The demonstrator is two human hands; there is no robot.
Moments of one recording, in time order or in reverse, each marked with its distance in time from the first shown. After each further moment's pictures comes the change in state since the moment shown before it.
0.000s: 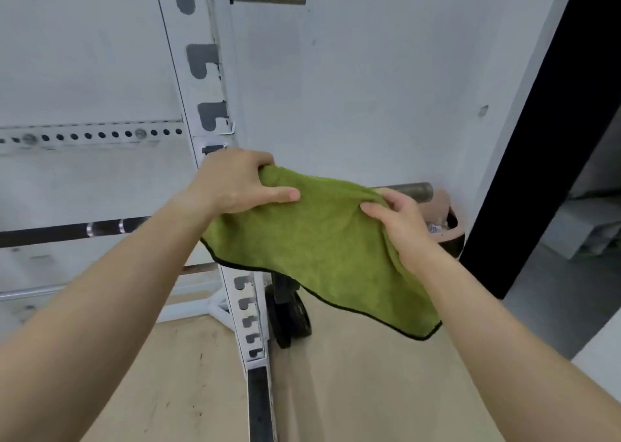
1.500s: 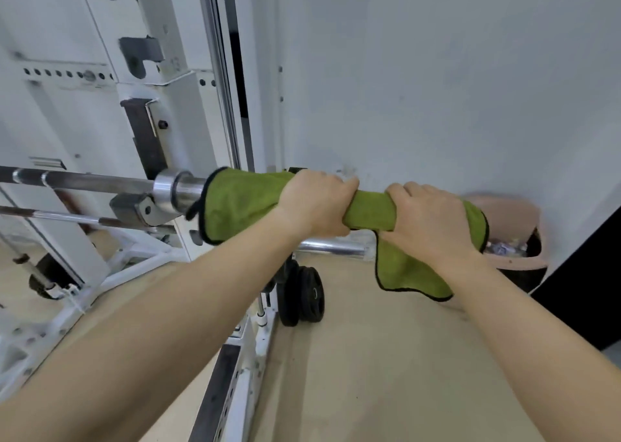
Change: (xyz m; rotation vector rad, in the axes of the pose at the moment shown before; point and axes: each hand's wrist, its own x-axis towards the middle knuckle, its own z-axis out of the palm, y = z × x) left_hand 0.135 0.145 0.199 0.450 -0.158 0.051; right_hand 0.201 0.108 -0.134 -1.550 -0.115 -0.787
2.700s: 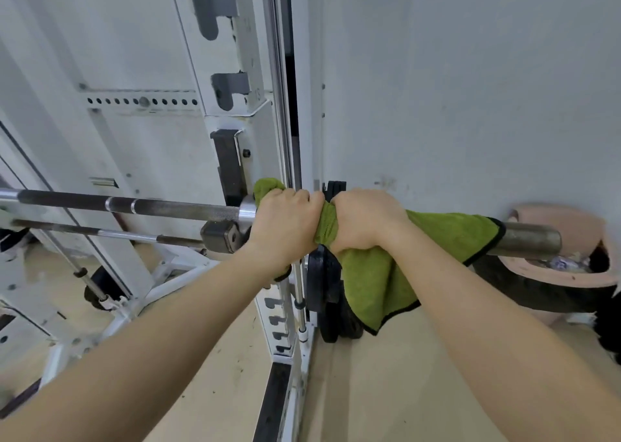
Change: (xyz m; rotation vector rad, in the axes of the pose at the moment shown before) left_hand -0.091 -0.133 0.041 0.207 0.191 -0.156; right_hand 0.118 -0.169 -0.035 0.390 -0.431 -0.163
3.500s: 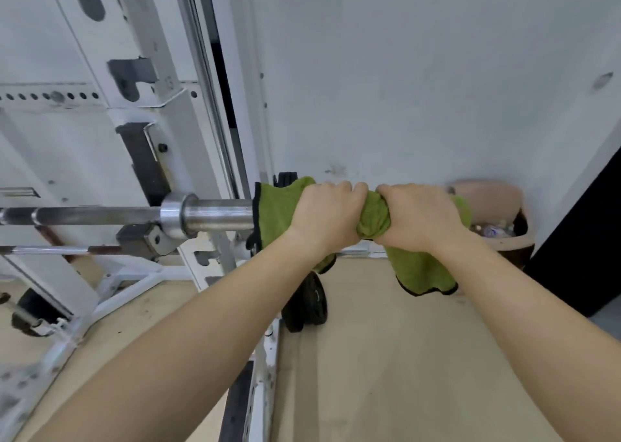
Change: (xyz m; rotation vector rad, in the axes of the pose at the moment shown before) left_hand 0.068 0.130 -0.034 -0.263 0.030 0.140; right_hand -0.108 0.127 0.006 -0.170 0.239 0.213
